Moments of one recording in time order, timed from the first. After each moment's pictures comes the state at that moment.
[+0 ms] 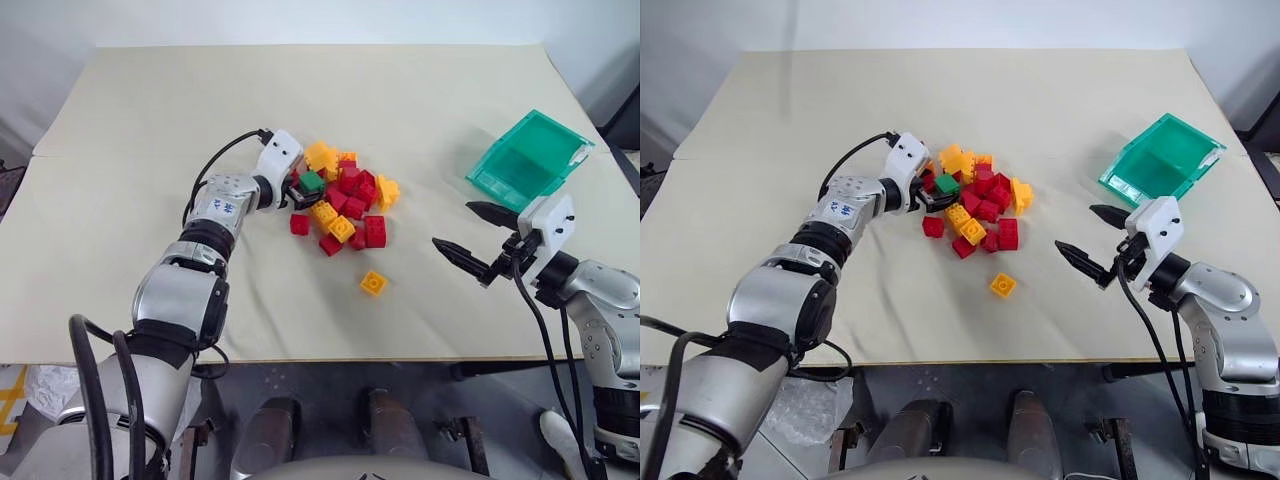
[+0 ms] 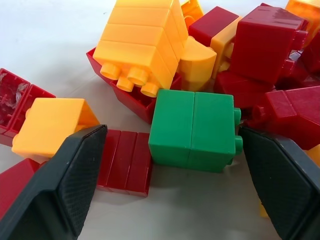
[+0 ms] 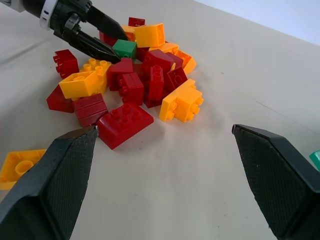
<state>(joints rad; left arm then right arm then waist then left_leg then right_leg) -1.23 0.24 -0.06 1.29 0.09 0.04 -0.57 -0.17 -0.68 -0.25 -0.20 0.45 0.31 0.83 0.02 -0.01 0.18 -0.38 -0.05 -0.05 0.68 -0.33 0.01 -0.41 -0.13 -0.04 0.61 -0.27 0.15</state>
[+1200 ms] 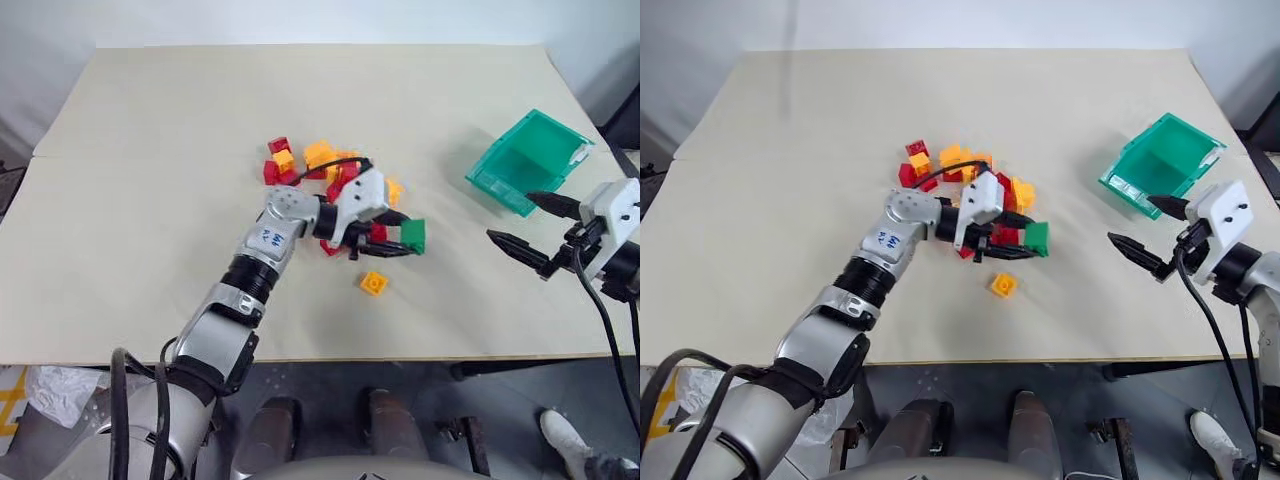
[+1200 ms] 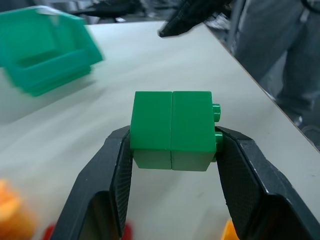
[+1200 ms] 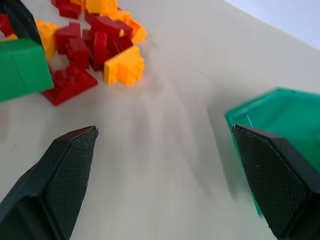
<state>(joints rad) -1.00 0.04 -0.24 0.75 -0.04 -0.04 -1.13 -0.11 -0.86 -0.42 -0.12 0.45 0.32 0.91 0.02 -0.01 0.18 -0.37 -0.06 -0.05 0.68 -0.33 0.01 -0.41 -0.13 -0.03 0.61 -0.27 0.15</state>
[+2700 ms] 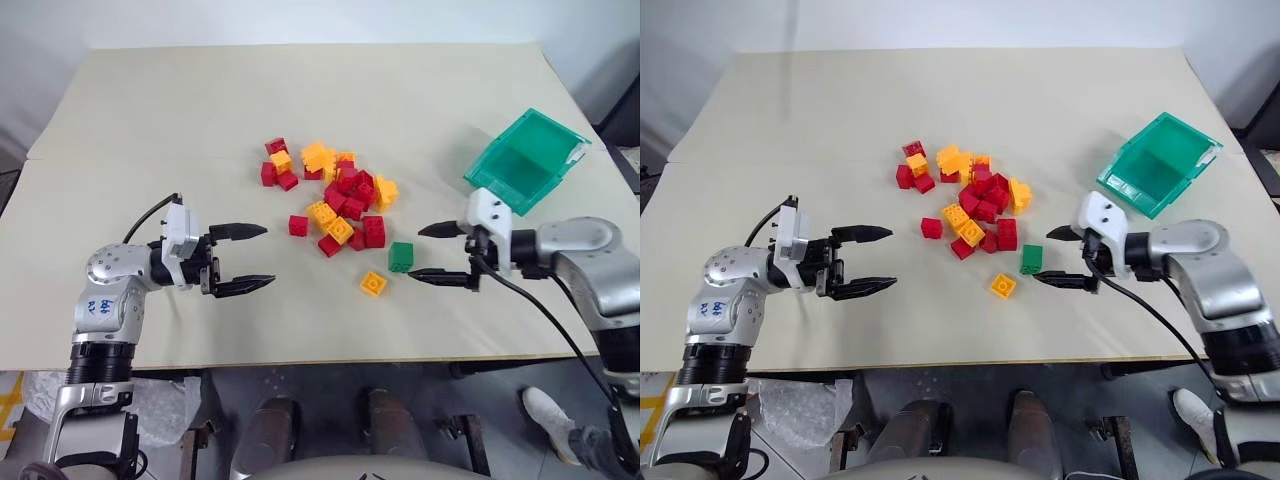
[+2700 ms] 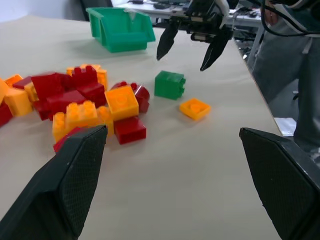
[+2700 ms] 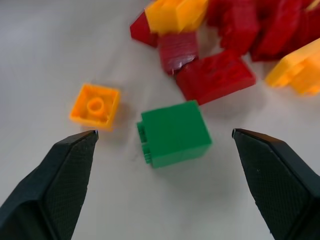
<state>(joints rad) -0.35 0.58 0.14 0.12 -0.45 0.14 -1.29 -0.60 -0.82 0.19 0.12 0.28 0.42 1.20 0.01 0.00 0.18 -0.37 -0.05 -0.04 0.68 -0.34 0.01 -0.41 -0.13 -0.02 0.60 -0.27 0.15</state>
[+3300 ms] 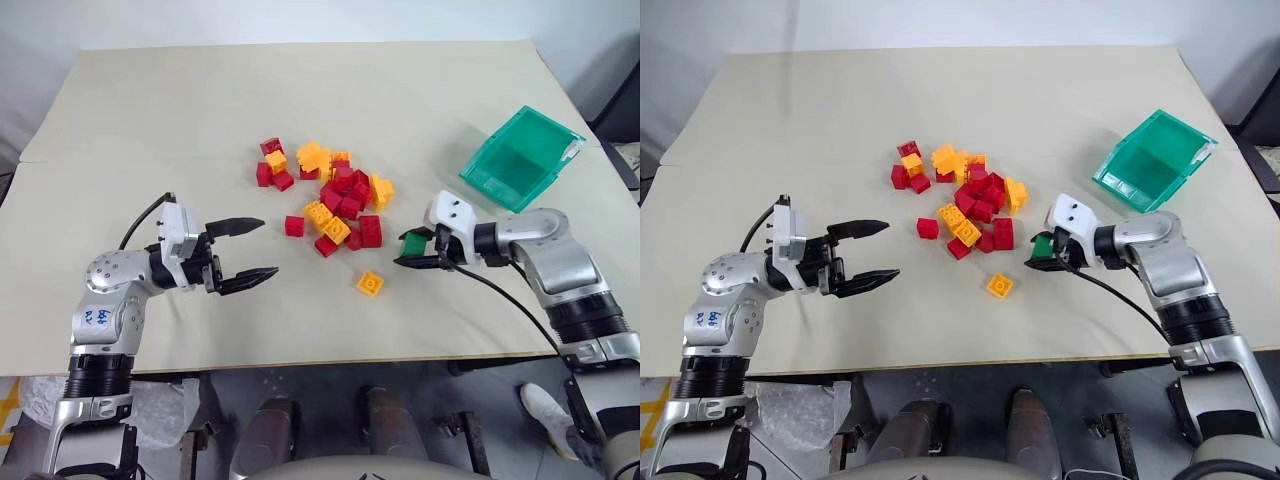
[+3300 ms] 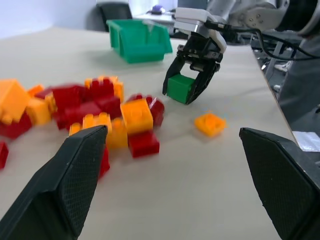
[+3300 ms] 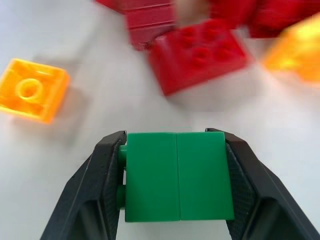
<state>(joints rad) -0.38 0.55 0.13 0.06 -0.48 0.17 -1.18 -0.63 -0.73 0.17 0.20 0.15 0.37 1.14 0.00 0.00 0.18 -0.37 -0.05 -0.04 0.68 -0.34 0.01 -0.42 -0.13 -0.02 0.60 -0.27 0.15</state>
